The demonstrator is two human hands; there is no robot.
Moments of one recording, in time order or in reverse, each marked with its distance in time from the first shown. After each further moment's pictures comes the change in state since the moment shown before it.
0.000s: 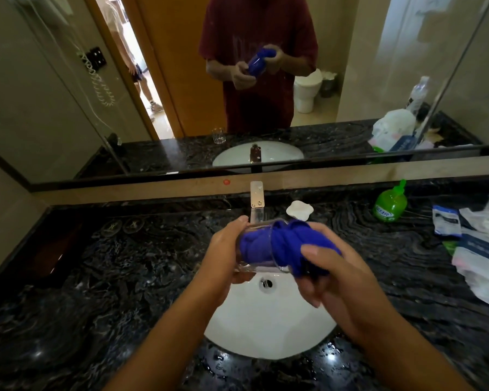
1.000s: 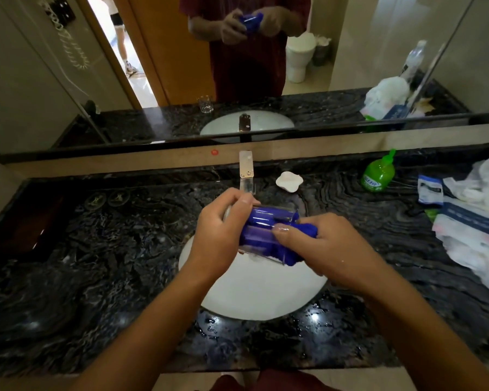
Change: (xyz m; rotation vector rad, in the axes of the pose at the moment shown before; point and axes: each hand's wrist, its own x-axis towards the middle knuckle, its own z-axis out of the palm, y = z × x) left_hand -0.012 -0.018 0.002 0.200 -0.126 0.626; right_hand 0.001 -0.010 -0.013 -1.032 0.030 0.085
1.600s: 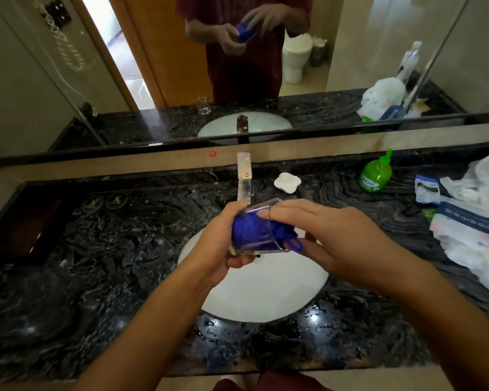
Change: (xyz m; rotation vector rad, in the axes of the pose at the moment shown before) left_hand 0.008 -0.004 0.002 -0.333 -0.123 -0.611; right_hand 0.006 0.009 -0.025 -0.570 -0.004 -0.515
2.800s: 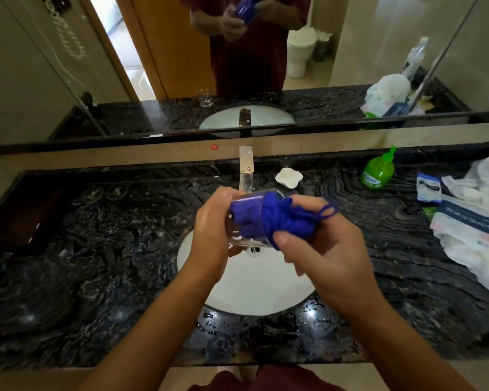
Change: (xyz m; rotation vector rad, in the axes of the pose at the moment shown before) left_hand -0.013 -0.006 0.001 0.033 0.194 0.370; right_hand -0.008 -0.056 0.034 1.090 0.493 0.317
